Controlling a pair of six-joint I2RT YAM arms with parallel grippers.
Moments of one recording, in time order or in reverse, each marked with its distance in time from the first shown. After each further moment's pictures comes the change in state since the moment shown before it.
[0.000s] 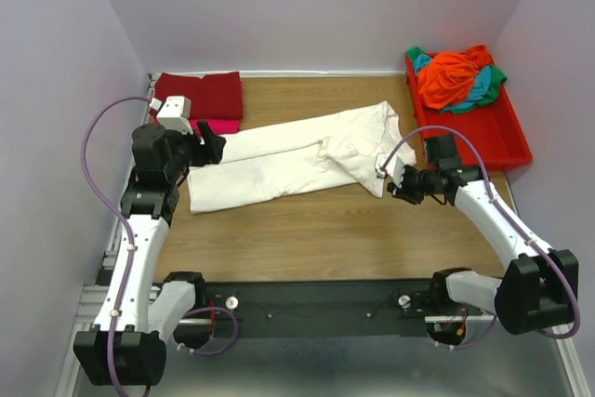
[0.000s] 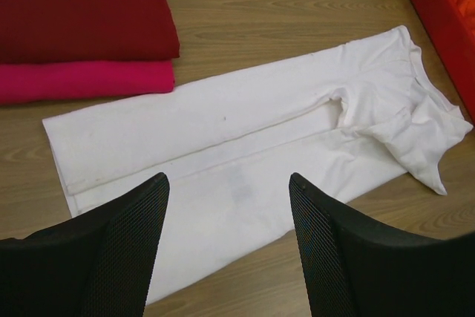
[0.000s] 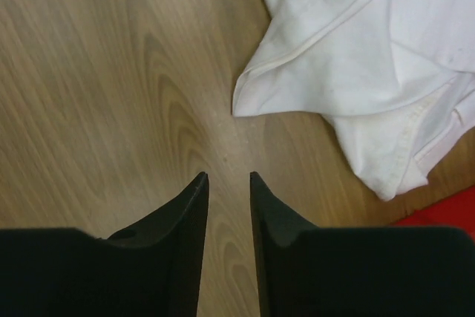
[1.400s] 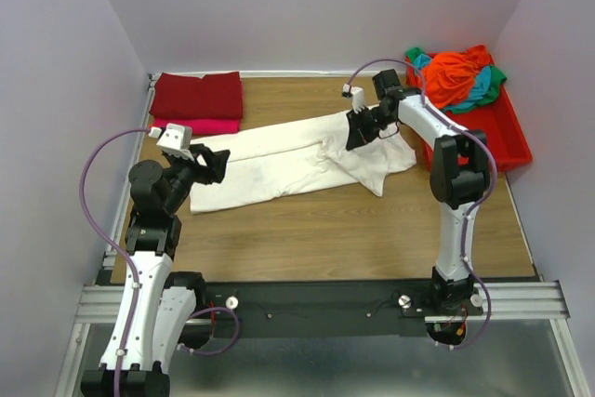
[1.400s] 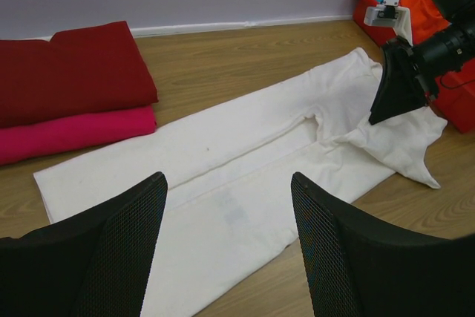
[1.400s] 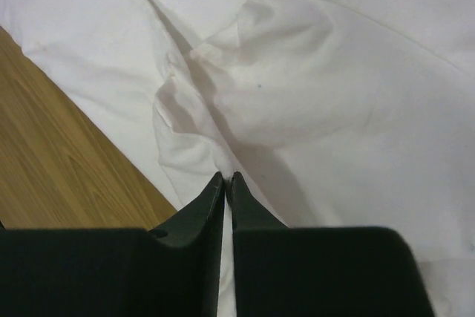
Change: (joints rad) left arm 0.000 -0.252 -0.257 0.244 0.096 0.043; right arm 0.081 0.954 0.924 -0.140 -0.156 0.659
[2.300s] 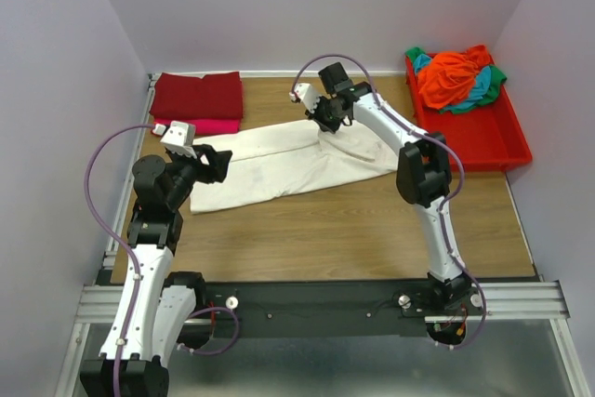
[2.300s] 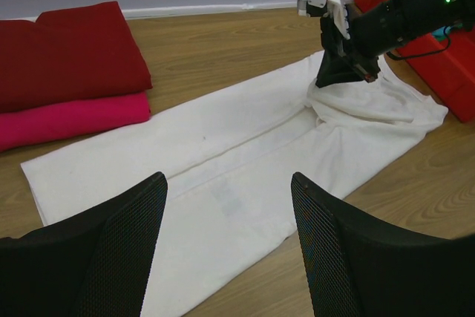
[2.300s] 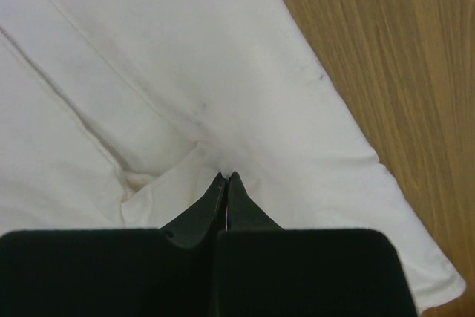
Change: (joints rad) left arm 0.000 0.050 0.000 0.000 0.015 0.000; right arm 0.241 0.182 0.365 0.003 0.440 -0.263
